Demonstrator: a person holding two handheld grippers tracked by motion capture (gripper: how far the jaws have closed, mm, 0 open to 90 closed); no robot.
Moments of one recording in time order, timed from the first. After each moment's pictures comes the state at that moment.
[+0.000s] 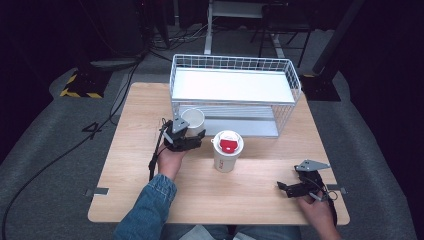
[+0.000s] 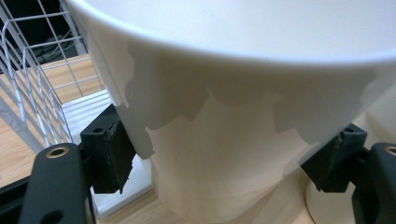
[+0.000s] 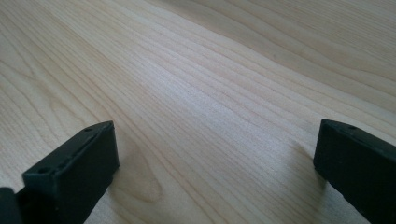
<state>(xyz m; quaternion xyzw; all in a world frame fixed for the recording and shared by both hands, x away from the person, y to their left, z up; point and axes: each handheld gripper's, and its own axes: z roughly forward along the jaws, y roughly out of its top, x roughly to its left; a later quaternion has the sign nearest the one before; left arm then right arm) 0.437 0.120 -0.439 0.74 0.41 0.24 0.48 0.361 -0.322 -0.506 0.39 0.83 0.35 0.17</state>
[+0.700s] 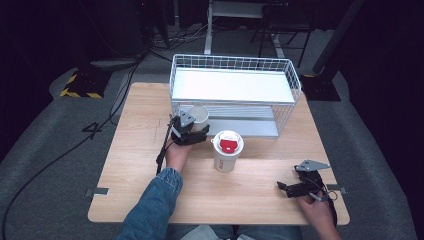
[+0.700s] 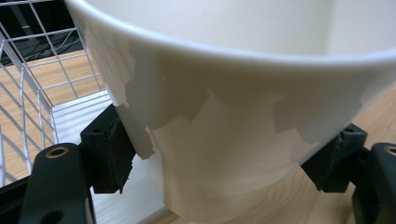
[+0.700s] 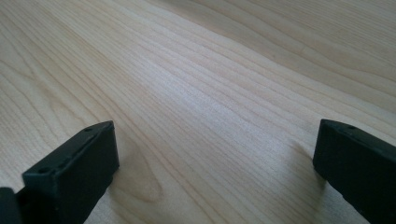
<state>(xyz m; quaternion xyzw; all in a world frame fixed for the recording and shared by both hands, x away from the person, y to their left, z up) 0.468 0.104 -0.456 0.73 0.43 0.24 0.47 0.360 -0.322 -0.506 0.39 0.84 0.35 0.17</state>
